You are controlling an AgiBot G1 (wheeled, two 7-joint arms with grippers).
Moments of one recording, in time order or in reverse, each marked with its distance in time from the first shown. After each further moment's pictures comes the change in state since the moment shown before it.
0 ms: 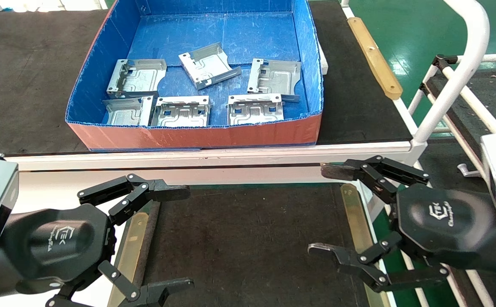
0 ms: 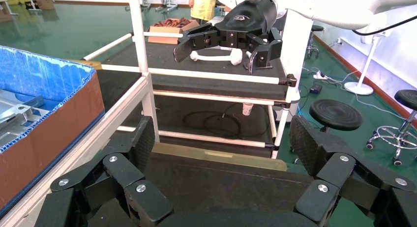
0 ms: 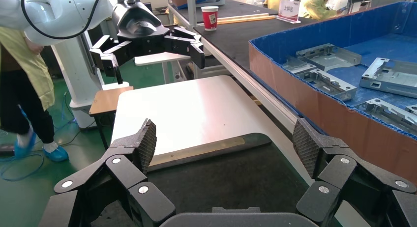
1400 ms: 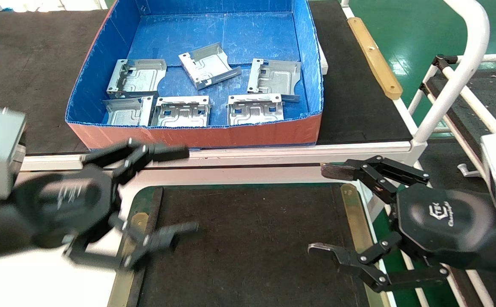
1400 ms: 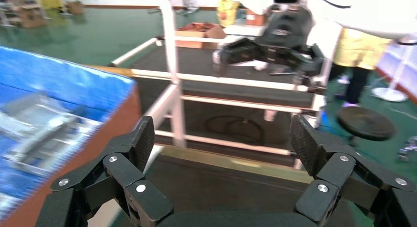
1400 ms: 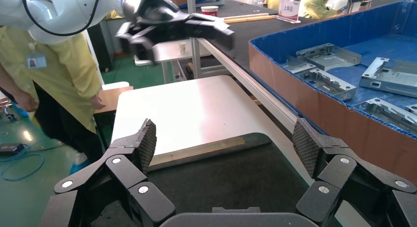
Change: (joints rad) left arm -0.081 0.034 0.015 -0.013 0.075 -0.129 -0.062; right arm 0.000 0.000 0.000 0.000 0.000 0.000 0.000
